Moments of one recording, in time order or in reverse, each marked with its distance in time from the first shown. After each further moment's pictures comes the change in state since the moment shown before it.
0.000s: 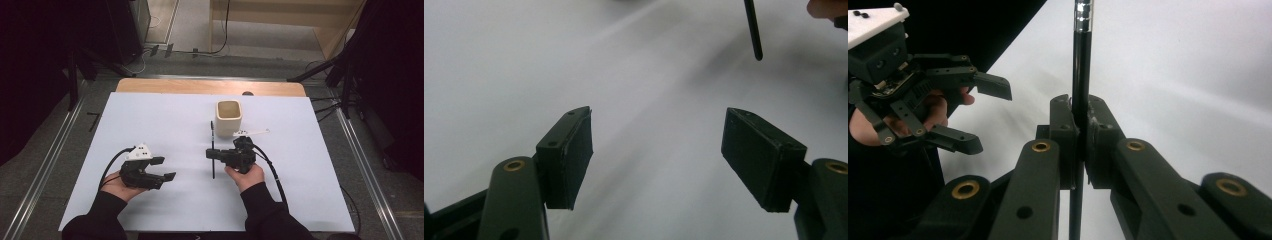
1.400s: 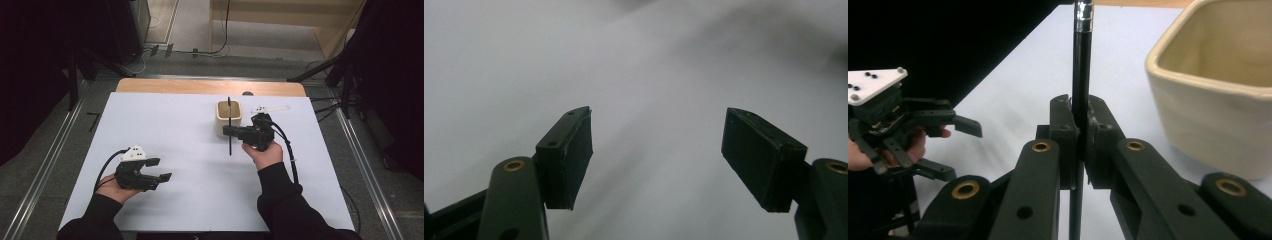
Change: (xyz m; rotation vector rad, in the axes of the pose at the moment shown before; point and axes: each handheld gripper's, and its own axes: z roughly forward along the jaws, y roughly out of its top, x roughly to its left) left arm 0.003 -0.006 -0.006 -0.005 0.009 -0.036; right arm -0.014 0.054 -0.050 -0.053 -0.095 -0.095
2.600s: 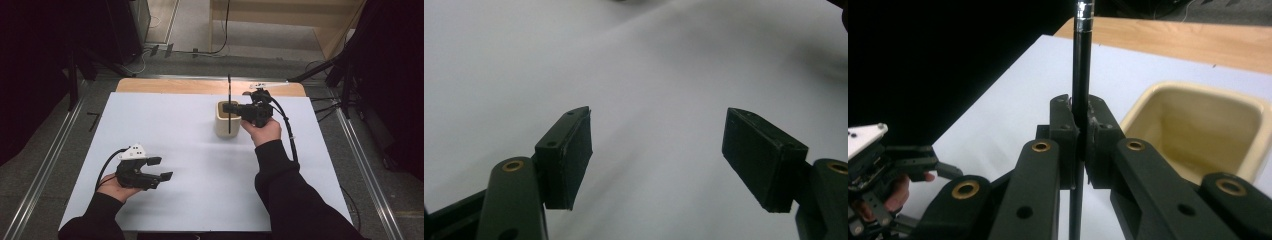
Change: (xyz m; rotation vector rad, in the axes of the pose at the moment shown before) left arm 0.002 0.001 0.001 -0.027 -0.030 -0.014; right arm -0.010 0.059 0.005 -0.028 -0.045 -0.002
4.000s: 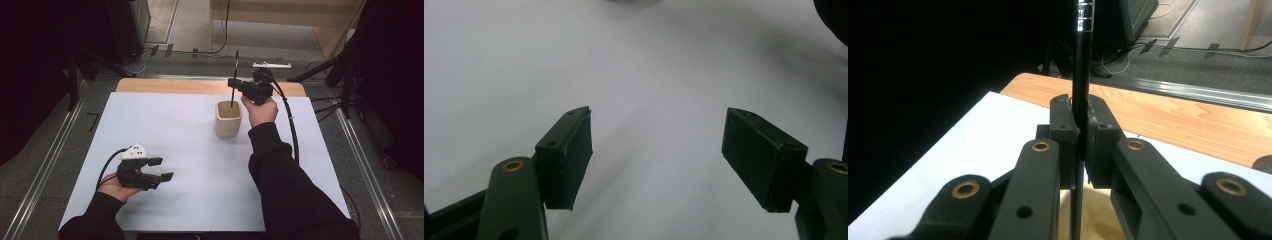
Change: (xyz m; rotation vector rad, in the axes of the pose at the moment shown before) left arm 0.002 0.000 0.002 0.005 -0.029 0.001; right arm -0.032 0.042 0.015 -0.150 -0.164 0.002
